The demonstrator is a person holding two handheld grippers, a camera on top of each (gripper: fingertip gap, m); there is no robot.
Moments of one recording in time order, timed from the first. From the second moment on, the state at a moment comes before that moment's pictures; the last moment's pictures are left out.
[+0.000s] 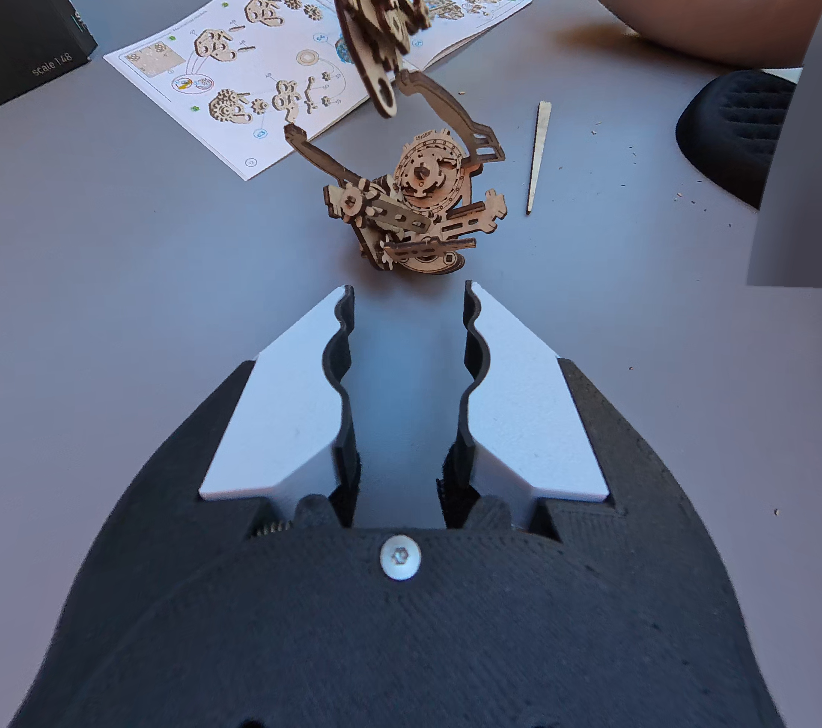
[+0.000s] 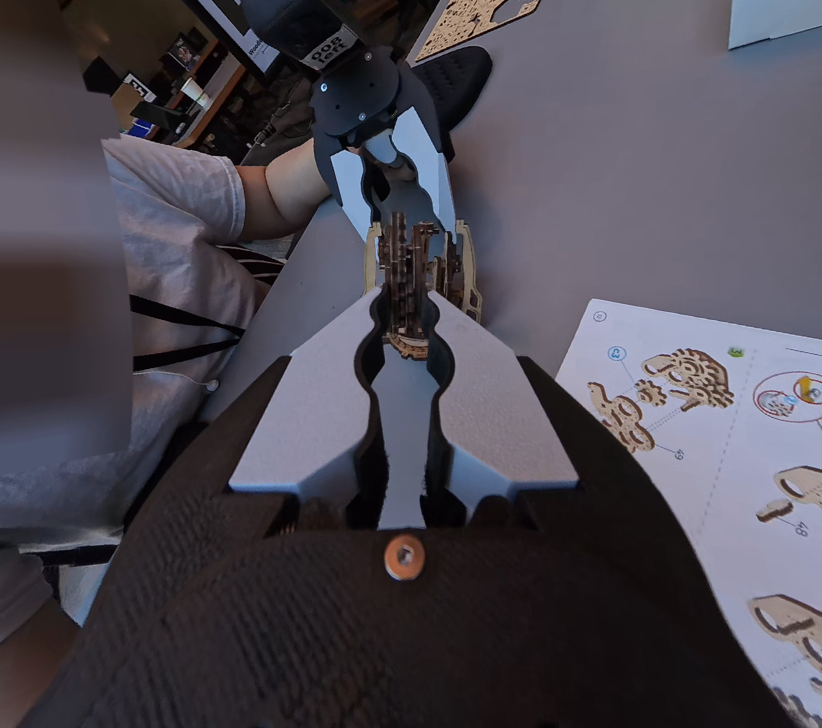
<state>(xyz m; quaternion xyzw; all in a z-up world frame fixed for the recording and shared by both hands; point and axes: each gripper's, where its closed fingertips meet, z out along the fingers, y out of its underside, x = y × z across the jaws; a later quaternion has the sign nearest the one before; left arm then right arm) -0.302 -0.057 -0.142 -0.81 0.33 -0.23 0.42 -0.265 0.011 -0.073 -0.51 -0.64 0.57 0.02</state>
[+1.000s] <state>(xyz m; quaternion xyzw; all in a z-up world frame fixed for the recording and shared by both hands) -0.296 -0.049 -0.136 -0.81 0.32 -0.23 0.45 -0.277 -0.033 -0.101 -0.48 -0.62 0.61 -0.10</state>
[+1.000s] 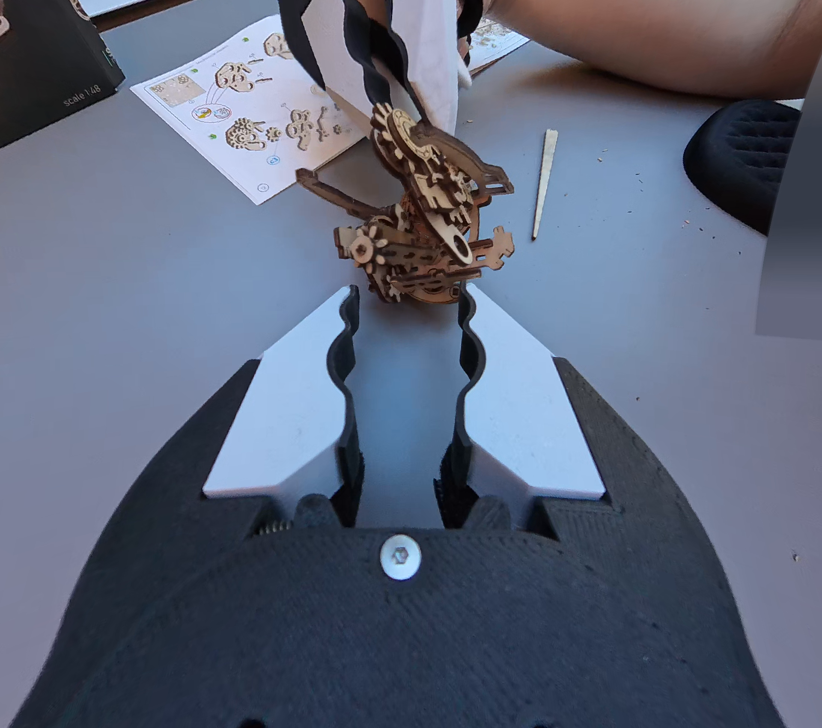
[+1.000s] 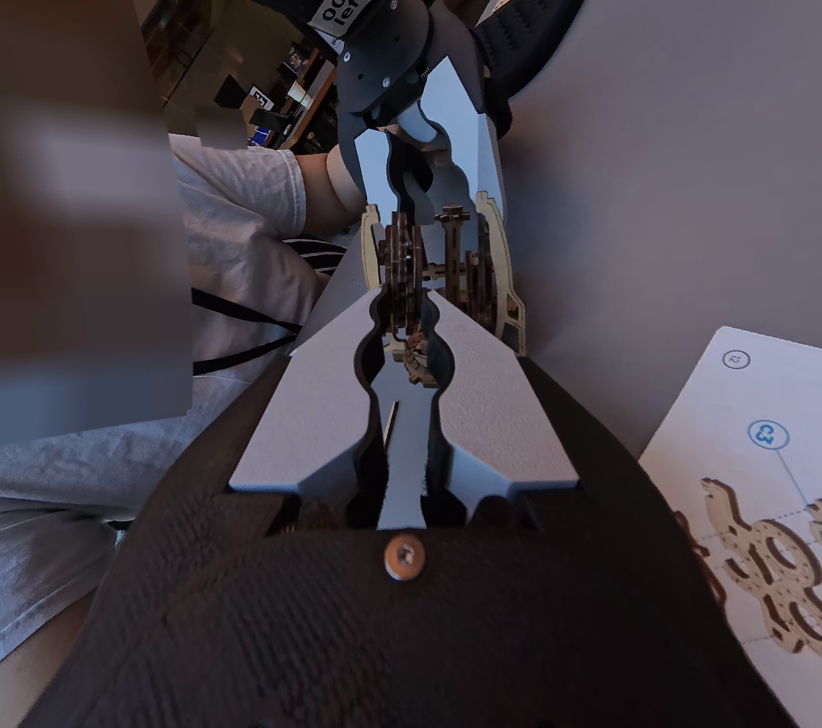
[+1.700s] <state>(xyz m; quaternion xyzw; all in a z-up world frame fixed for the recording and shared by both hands) -0.297 -0.046 -0.136 -0.81 0.31 -0.23 0.44 -0.280 -0.039 -0.106 -0.47 -0.63 0.61 -0.13</state>
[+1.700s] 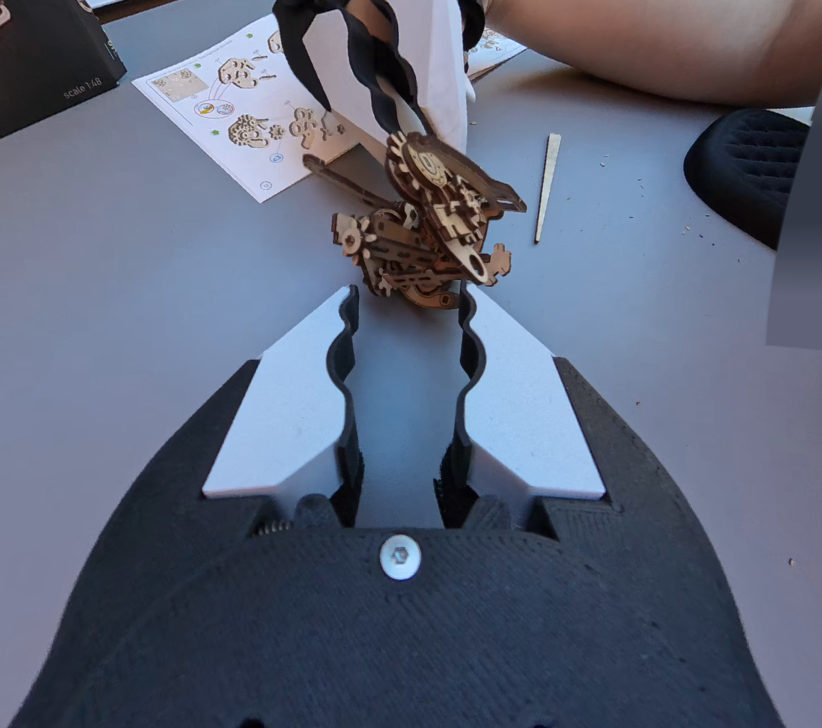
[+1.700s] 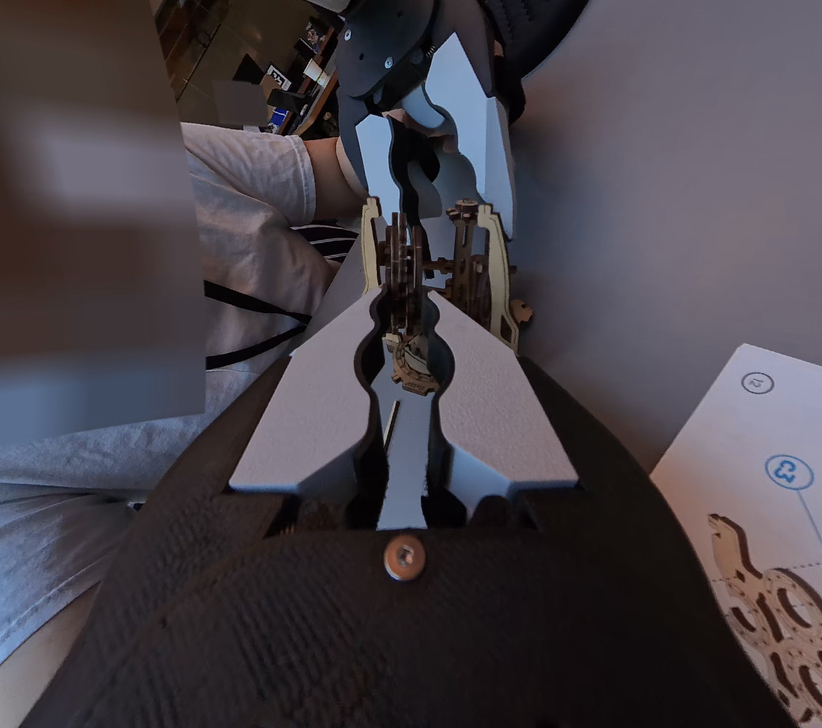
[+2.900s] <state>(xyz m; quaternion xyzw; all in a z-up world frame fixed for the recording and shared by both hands) -0.299 -0.050 -0.130 -0.81 0.27 -0.32 0.42 -0.283 -0.032 -0.109 -0.52 -0.62 0.58 -0.08</state>
